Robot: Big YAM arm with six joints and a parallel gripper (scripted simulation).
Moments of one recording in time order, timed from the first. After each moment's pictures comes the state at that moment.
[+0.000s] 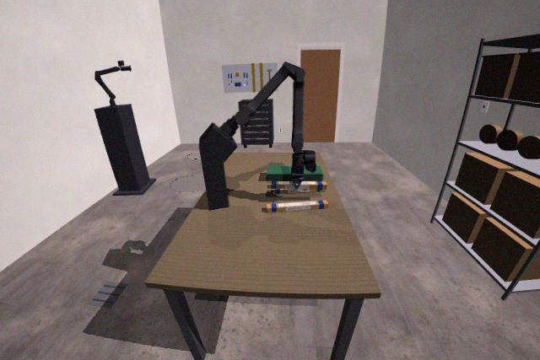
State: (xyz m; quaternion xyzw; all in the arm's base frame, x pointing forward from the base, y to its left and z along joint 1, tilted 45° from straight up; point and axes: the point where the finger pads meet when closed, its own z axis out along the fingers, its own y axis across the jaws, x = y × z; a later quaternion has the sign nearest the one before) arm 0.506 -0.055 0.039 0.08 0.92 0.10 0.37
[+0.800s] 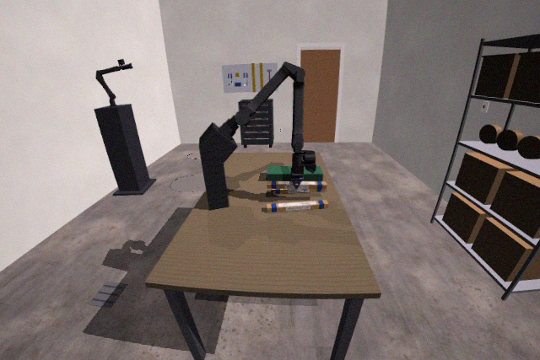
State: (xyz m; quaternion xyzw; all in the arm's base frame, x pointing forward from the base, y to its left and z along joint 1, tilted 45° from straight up) arm 0.505 -0.054 0.039 0.08 0.92 0.10 0.37
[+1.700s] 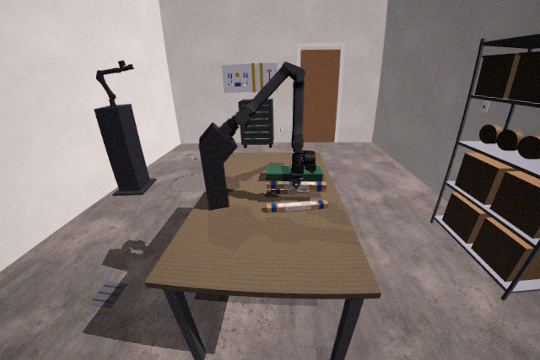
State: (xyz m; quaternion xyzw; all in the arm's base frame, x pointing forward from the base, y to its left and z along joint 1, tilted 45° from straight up) arm 0.504 -0.056 0.037 0.09 0.92 0.10 0.36
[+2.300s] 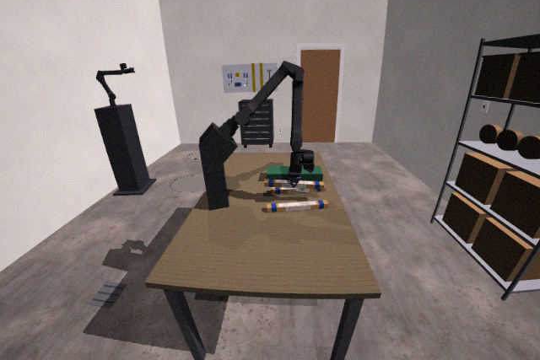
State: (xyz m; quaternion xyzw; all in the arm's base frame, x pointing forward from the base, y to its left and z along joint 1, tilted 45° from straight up) arm 0.490 -0.052 0.033 0.09 0.93 0.10 0.35
